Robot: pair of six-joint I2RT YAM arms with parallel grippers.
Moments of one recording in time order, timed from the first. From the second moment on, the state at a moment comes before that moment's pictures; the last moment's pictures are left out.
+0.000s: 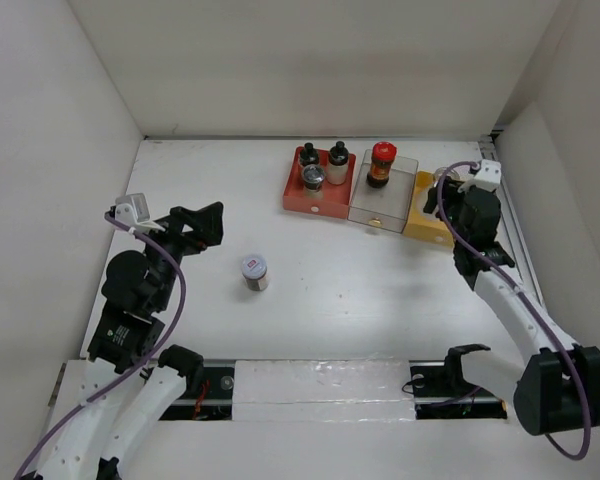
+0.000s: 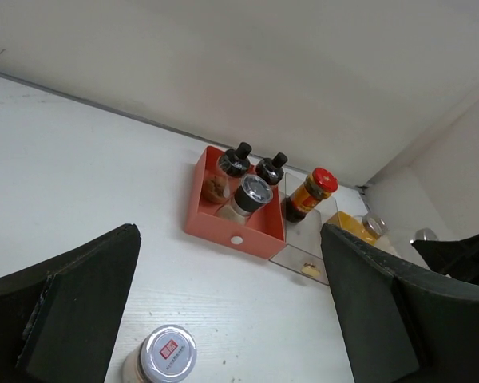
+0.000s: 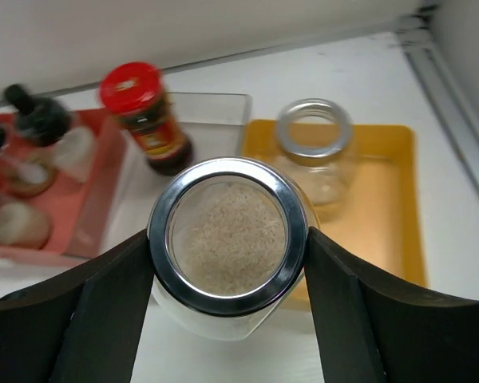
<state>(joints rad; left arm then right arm) -0.40 0.50 0.82 -0.26 -0.23 -0.52 0.16 1.08 0.72 0.19 0.20 0.20</state>
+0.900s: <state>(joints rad) -0.40 0.52 0.82 -0.25 -0.20 -0.52 -0.03 1.43 0.75 0.20 0.26 0.28</state>
